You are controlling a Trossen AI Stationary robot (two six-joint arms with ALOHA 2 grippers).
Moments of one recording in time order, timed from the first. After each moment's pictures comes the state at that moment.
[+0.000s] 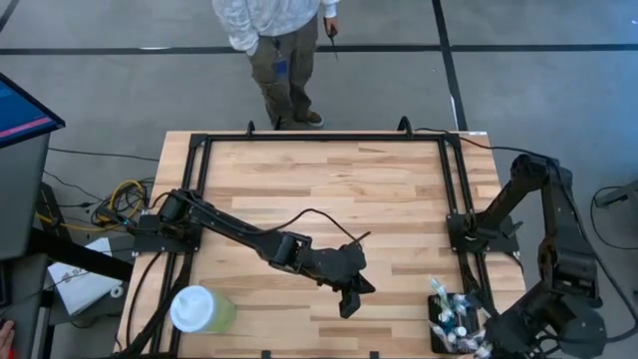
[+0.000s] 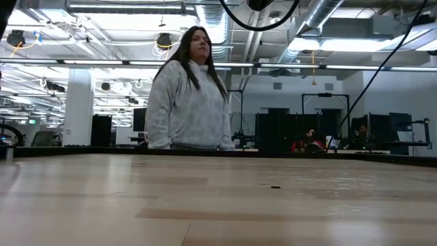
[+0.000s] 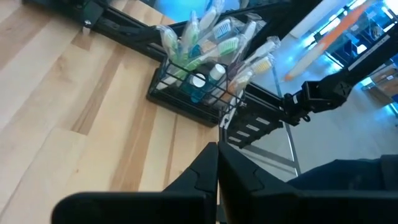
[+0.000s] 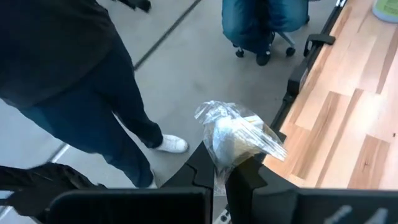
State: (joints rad) left arm -0.36 2.00 1.68 -0.13 -0.09 -0.66; right arm 1.34 1.33 1.46 -0.82 0.42 0.65
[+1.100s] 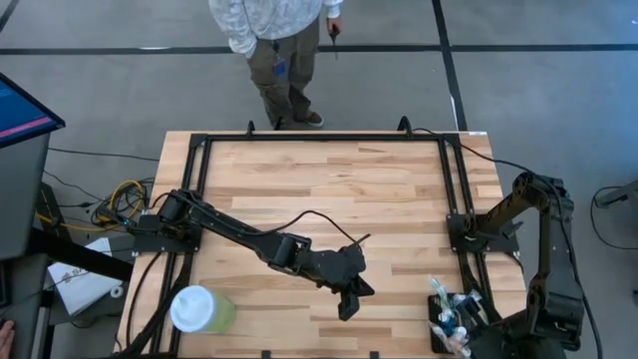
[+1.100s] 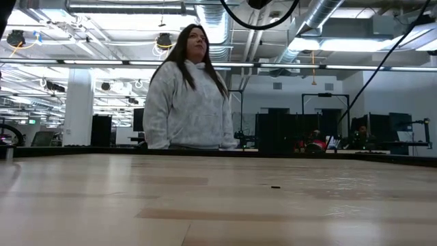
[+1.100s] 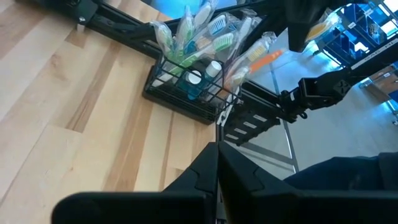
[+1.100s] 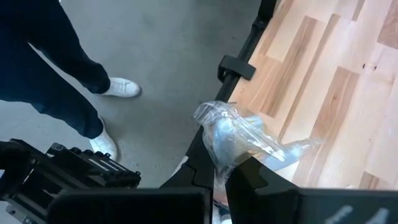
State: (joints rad) left arm -0.37 2.00 1.68 -0.13 -0.09 -0.66; right arm 1.35 1.52 1.46 -1.01 0.42 0.76
